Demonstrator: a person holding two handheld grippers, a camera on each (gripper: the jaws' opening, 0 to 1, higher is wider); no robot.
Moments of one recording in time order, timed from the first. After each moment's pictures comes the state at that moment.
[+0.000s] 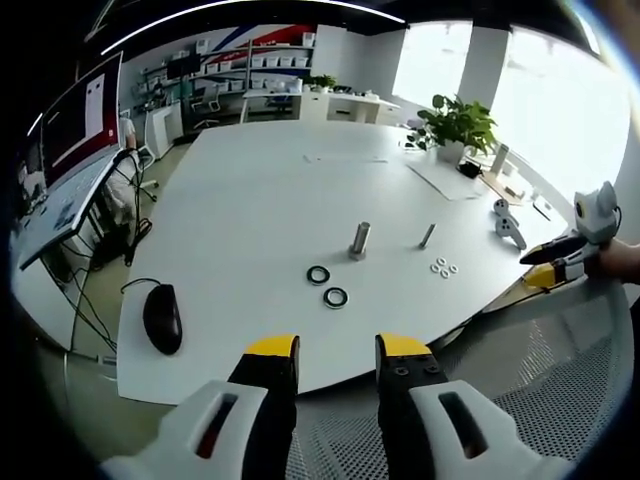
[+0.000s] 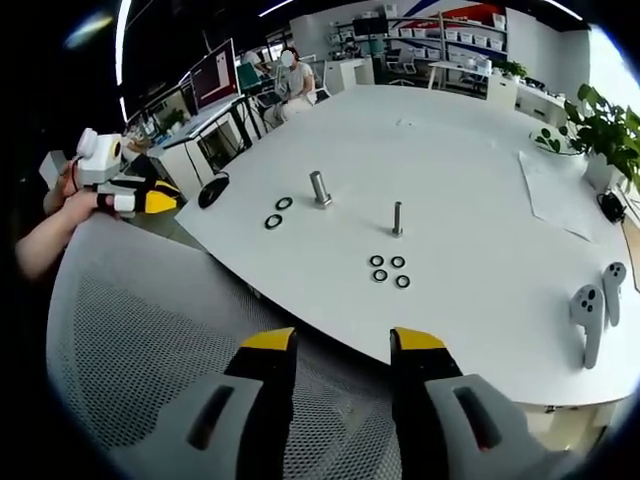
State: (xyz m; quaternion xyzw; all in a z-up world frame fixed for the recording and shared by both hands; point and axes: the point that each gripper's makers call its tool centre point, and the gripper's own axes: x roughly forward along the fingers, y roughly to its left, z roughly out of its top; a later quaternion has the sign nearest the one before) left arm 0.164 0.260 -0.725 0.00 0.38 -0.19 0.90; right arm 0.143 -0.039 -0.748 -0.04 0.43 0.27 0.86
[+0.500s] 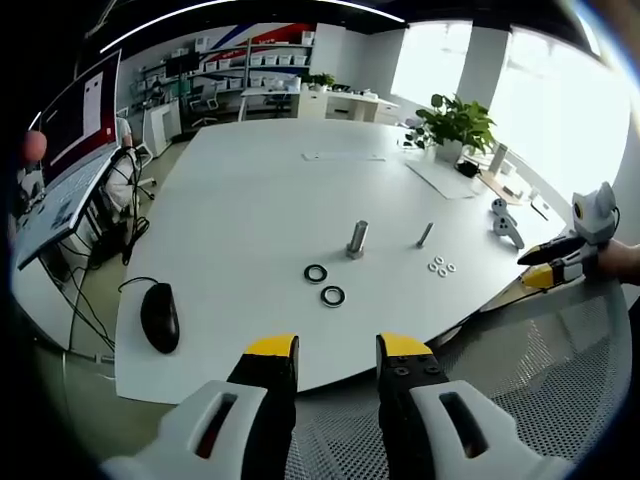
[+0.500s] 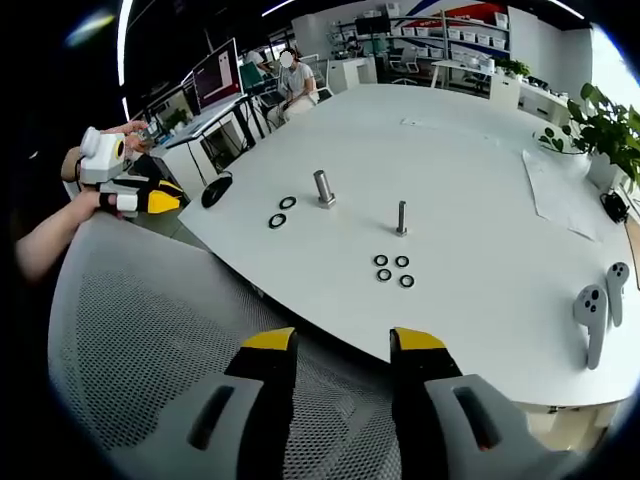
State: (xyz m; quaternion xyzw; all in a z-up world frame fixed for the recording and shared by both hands) left arm 0.163 0.258 -0.725 0.00 0.39 -0.20 0.90; right arm 0.142 -0.036 -0.747 -0.03 0.43 0.27 0.86
